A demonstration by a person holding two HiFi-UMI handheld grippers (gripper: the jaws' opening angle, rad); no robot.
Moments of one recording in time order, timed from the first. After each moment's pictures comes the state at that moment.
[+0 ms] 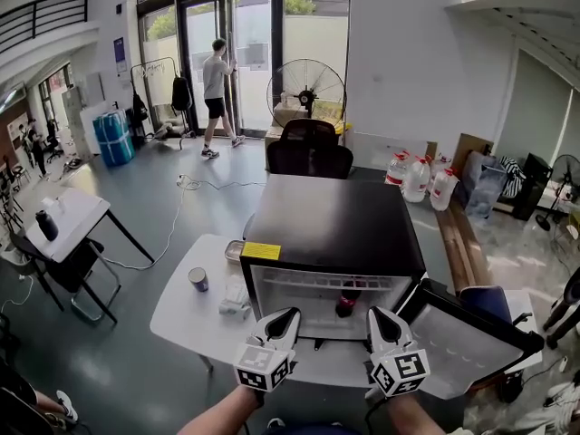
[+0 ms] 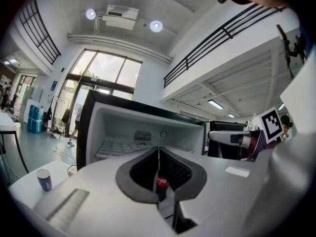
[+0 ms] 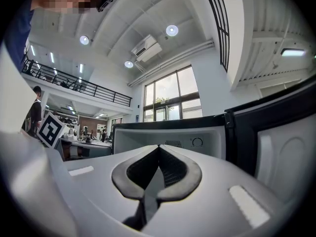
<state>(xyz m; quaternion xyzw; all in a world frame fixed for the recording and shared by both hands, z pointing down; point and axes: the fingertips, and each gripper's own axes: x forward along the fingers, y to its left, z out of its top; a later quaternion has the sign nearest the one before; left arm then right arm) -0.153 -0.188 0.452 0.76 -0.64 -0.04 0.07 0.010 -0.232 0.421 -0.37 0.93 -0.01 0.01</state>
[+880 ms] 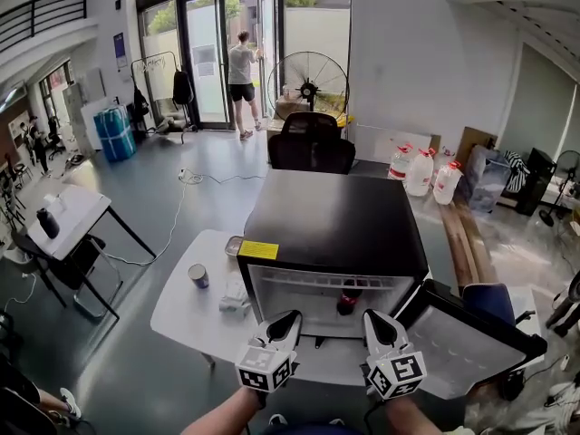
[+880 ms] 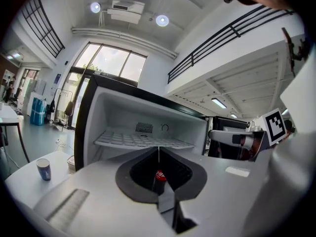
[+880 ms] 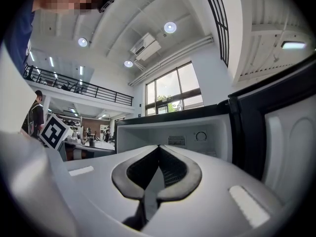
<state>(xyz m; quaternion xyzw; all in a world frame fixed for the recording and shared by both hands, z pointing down) -0.149 -0.195 0.476 0.76 -0.64 -0.03 0.11 0.002 -0.233 0.438 -0.35 0.93 -0.03 0.01</state>
